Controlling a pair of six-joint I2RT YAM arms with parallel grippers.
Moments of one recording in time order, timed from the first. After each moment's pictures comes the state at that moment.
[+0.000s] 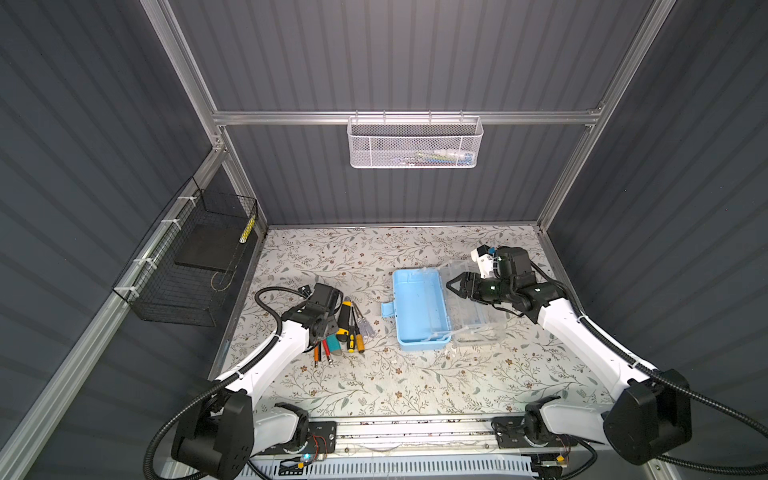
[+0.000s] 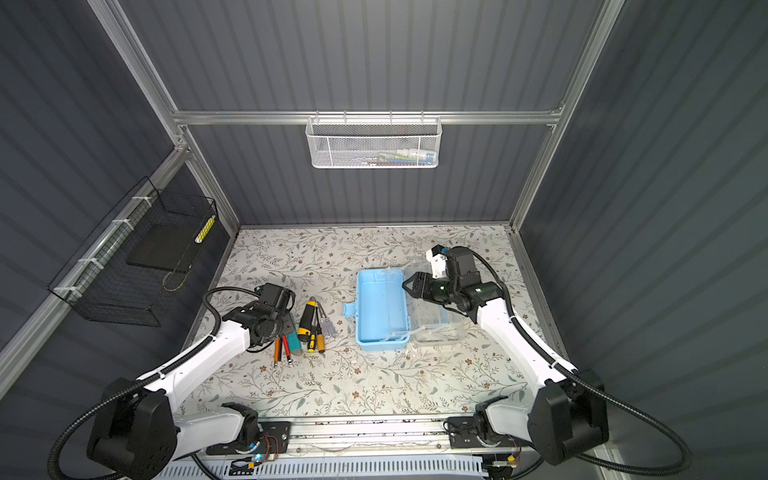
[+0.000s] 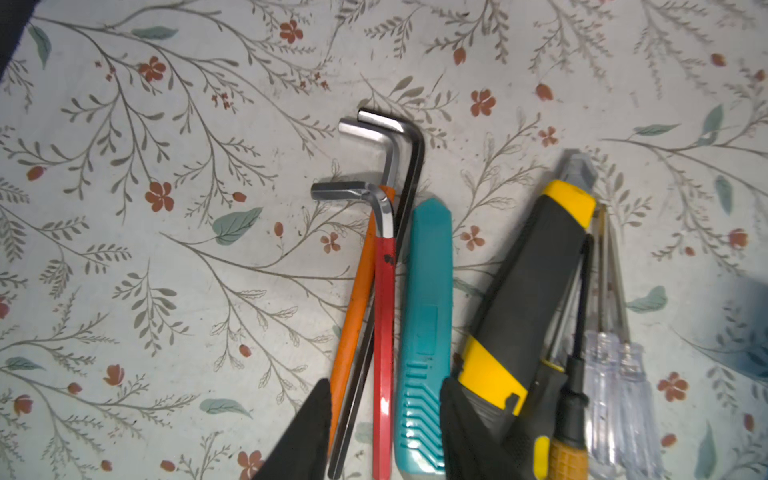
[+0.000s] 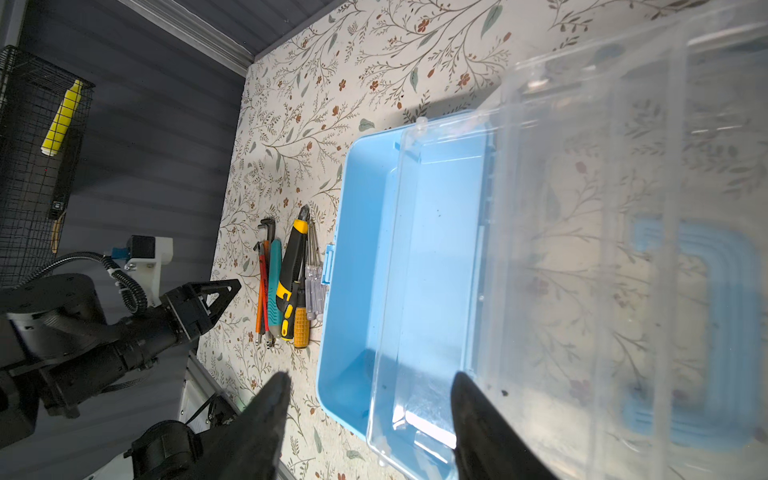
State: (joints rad) left arm -0.35 1.25 0.74 -0.67 -0.32 -0.67; right arm 0.32 1.27 0.99 -0.45 -0.47 0.52
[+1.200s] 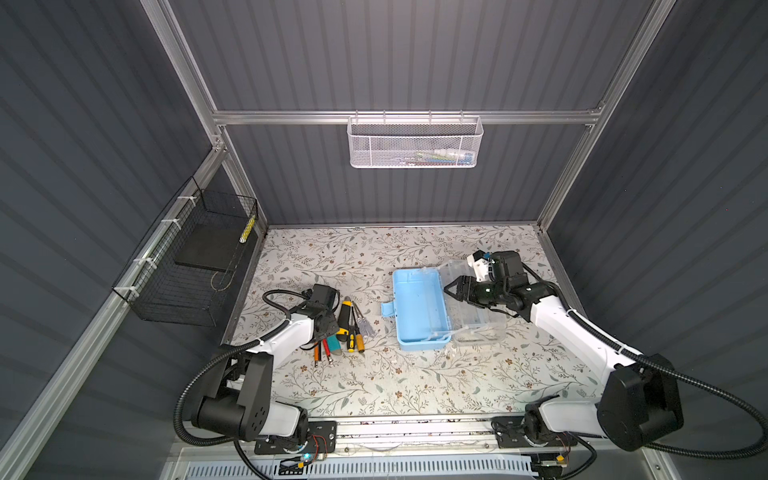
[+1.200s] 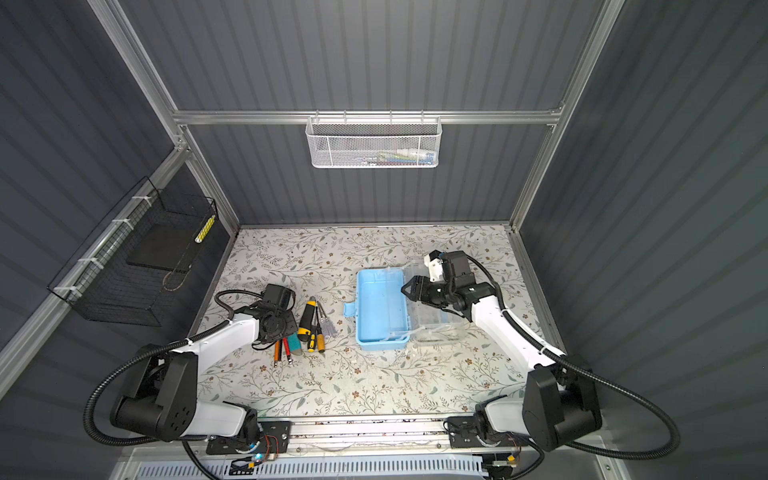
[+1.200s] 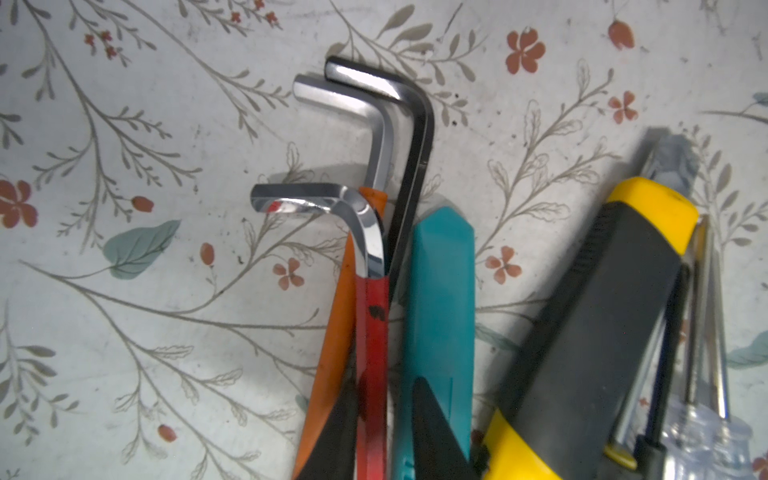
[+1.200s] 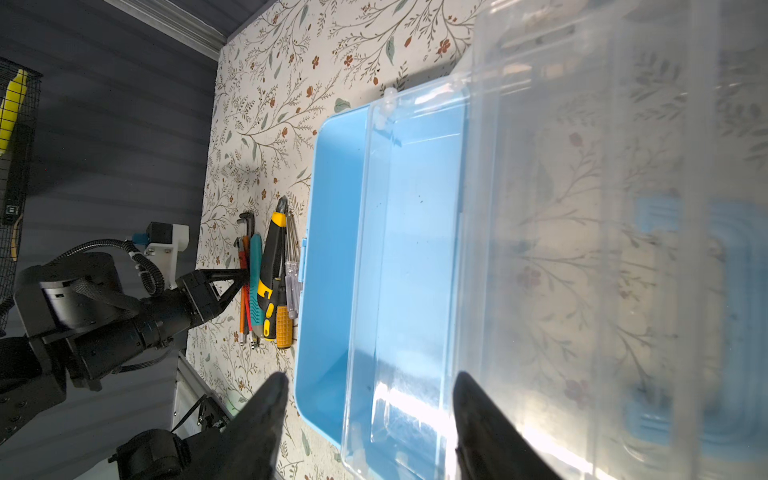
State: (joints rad) left arm -0.28 1.42 0.70 -0.48 -0.23 -0.61; right arm 0.32 1.33 0.95 -0.40 -0.47 0.53
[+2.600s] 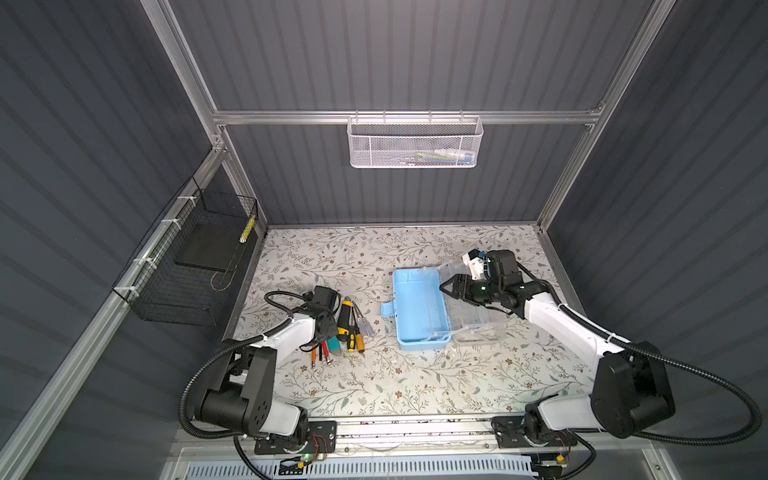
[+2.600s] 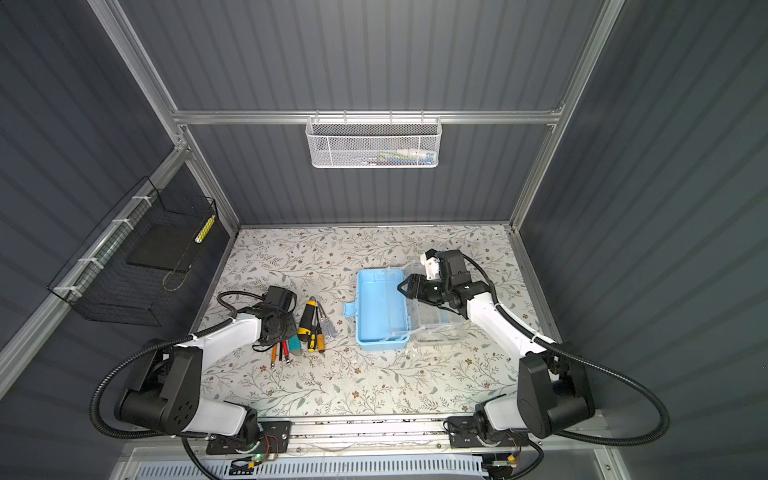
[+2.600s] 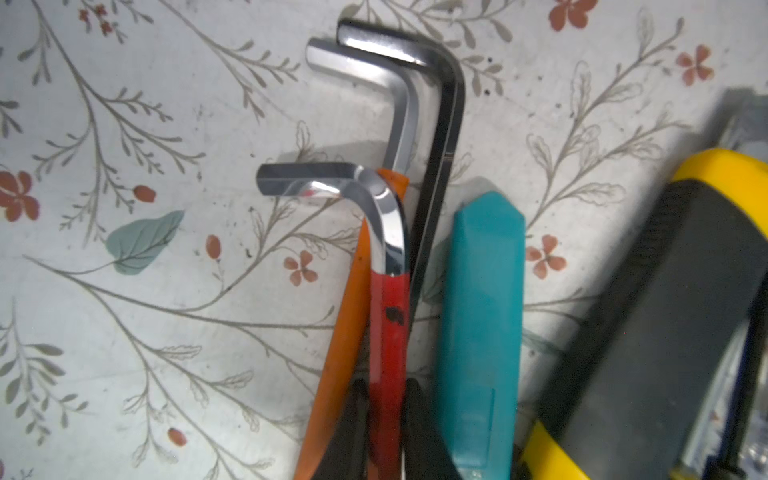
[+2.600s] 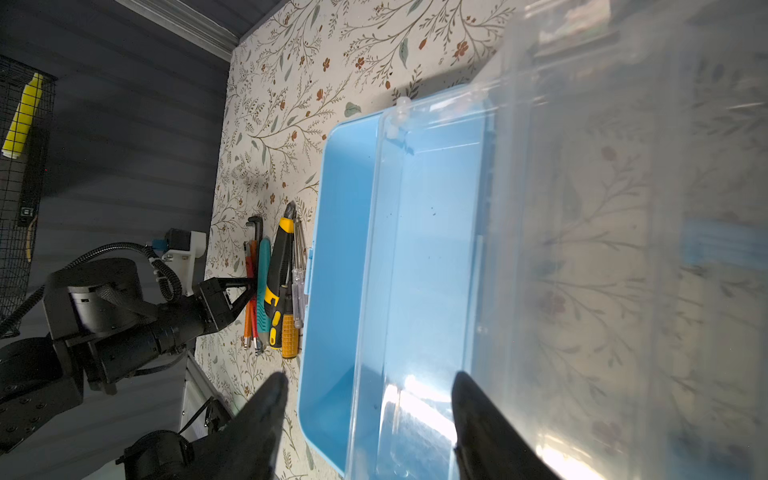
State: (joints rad) left arm -0.28 1.45 0.69 -0.49 -0.25 -0.59; right arm 0.32 1.40 0.94 -0.32 -0.51 0.54
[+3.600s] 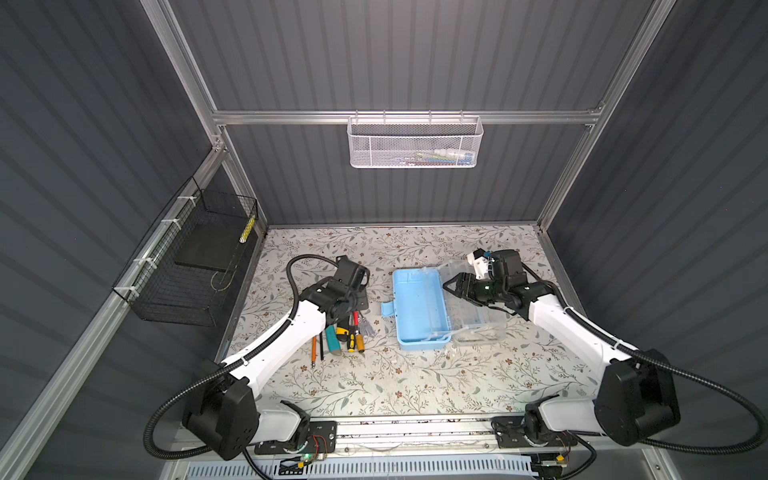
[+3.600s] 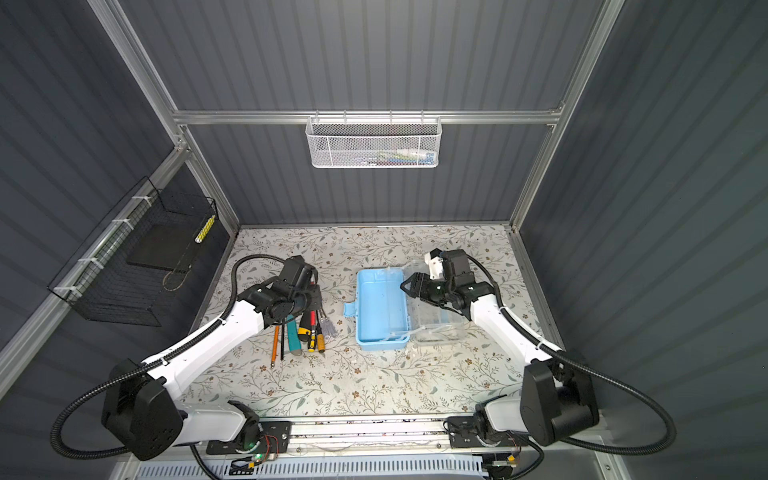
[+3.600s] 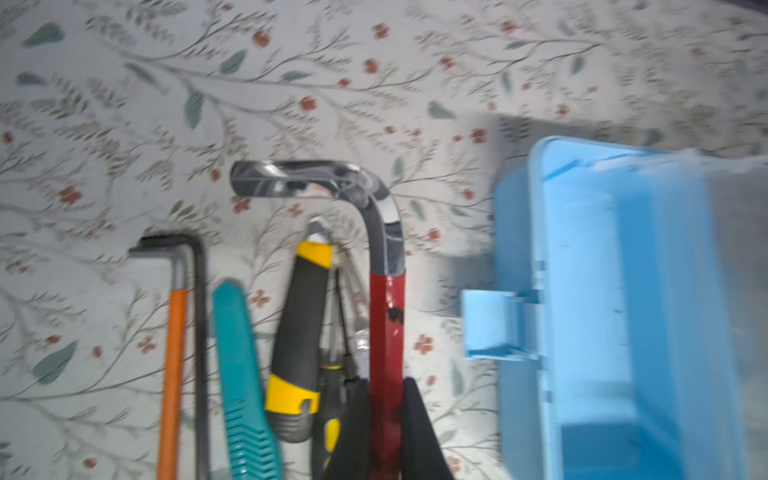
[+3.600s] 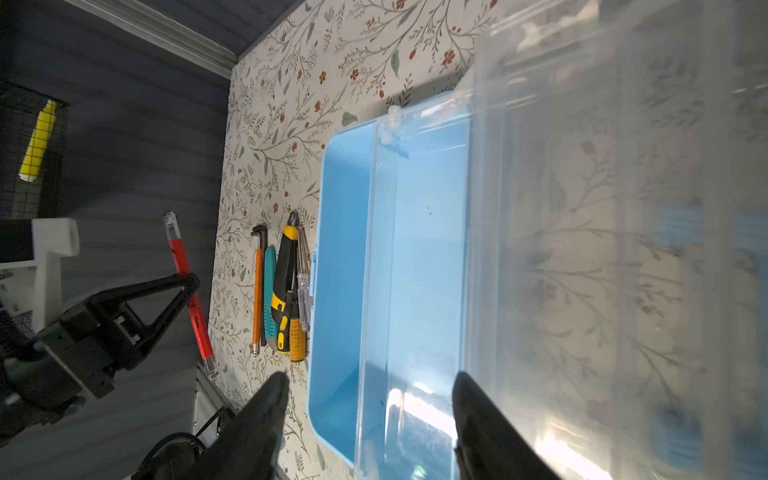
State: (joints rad) left arm -0.60 1.36 1.09 -0.64 -0.21 -0.57; right arm 0.30 1.33 0.94 -0.35 -0.48 0.59
